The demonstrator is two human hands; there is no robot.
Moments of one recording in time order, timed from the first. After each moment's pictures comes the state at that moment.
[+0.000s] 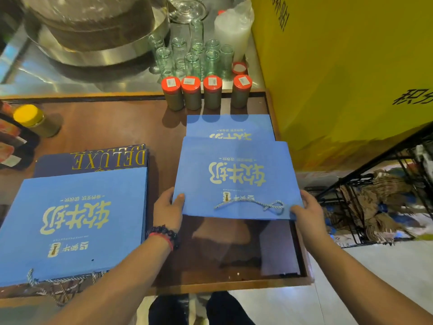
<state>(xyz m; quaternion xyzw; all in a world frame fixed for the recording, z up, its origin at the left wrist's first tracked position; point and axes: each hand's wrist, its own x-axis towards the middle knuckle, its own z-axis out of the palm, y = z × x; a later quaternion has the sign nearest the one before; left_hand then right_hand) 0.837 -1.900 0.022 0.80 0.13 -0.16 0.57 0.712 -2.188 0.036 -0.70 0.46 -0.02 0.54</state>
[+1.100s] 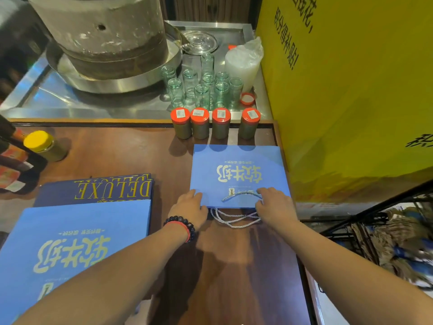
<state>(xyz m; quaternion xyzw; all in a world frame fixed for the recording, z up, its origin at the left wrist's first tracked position) 0.937 -1.947 0.010 0.95 -0.16 -0.25 0.14 0.865 -2.180 0.023 -0.97 0.19 0.14 0.10</state>
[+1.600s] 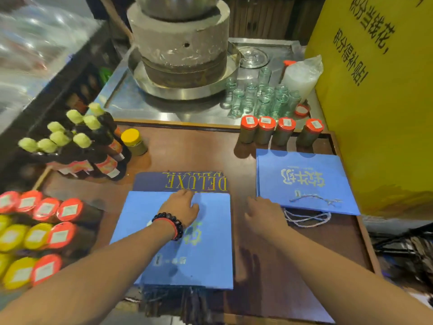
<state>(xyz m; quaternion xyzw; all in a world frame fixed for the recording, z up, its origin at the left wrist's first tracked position) 0.966 -1.699 0.056 0.96 -0.12 -0.22 0.13 0.892 -1.935 0.064 -0.99 0.05 0.14 0.07</state>
